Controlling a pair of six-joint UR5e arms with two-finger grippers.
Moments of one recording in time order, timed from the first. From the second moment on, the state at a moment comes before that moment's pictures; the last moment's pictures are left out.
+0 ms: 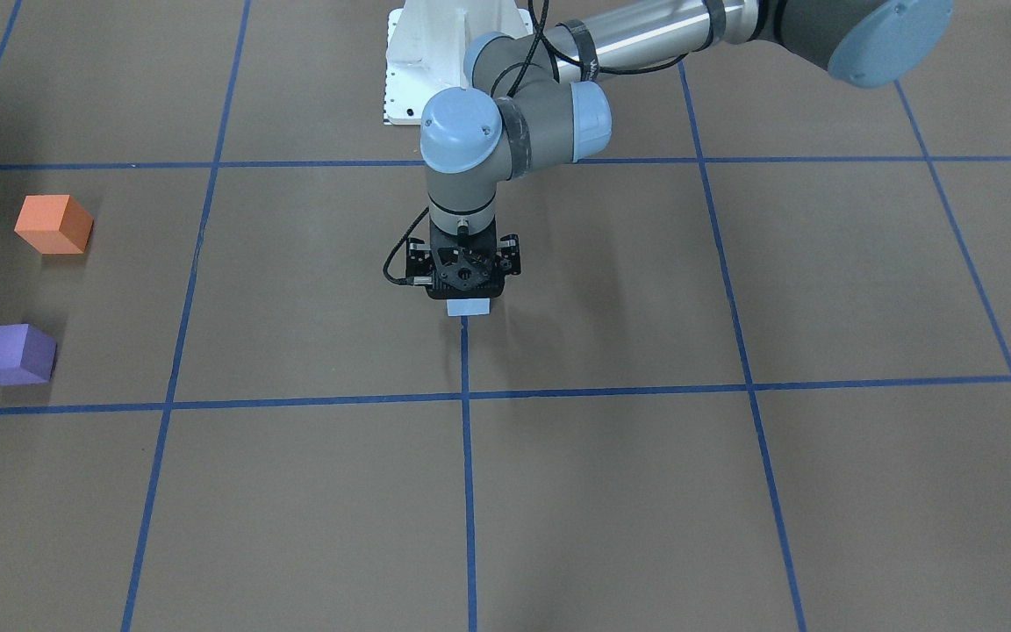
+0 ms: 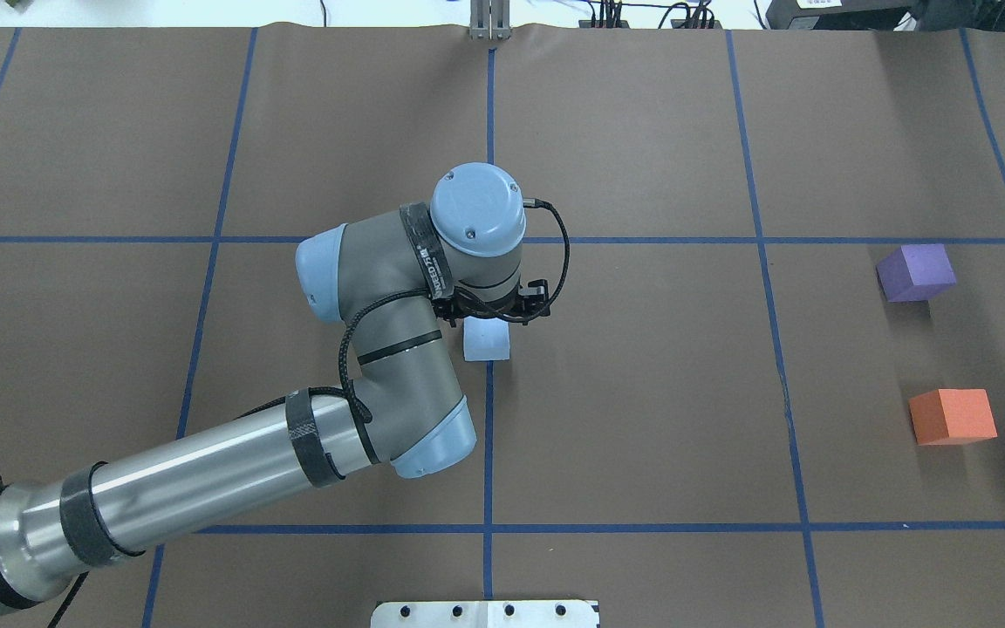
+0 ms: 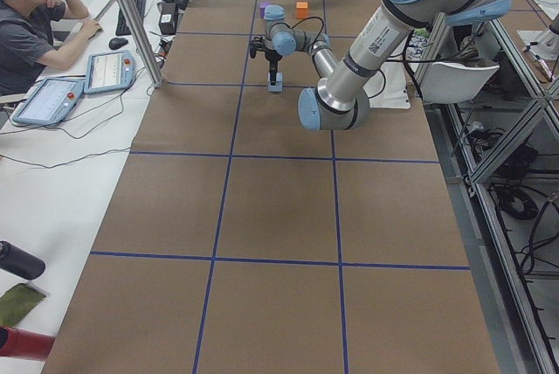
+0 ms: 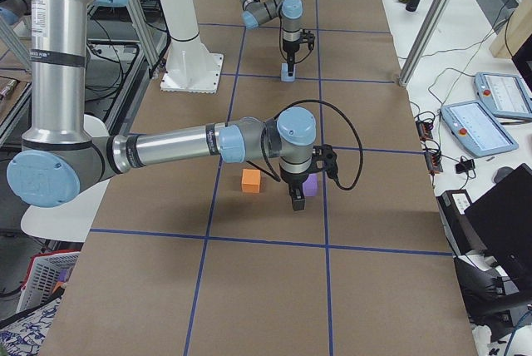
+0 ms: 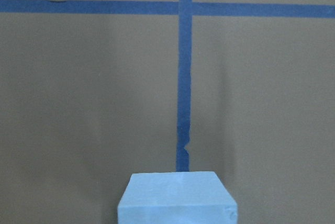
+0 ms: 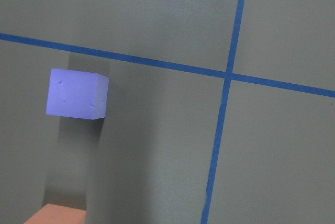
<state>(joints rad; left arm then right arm) -0.52 -2.51 -1.36 -1.62 -1.89 -1.23 1.49 -1.67 1.86 -1.57 2.39 -0.01</state>
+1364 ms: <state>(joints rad) -1.28 -1.88 -1.79 -1.26 -2.23 0.03 0.85 -1.18 2.00 -1.56 2.13 0.90</state>
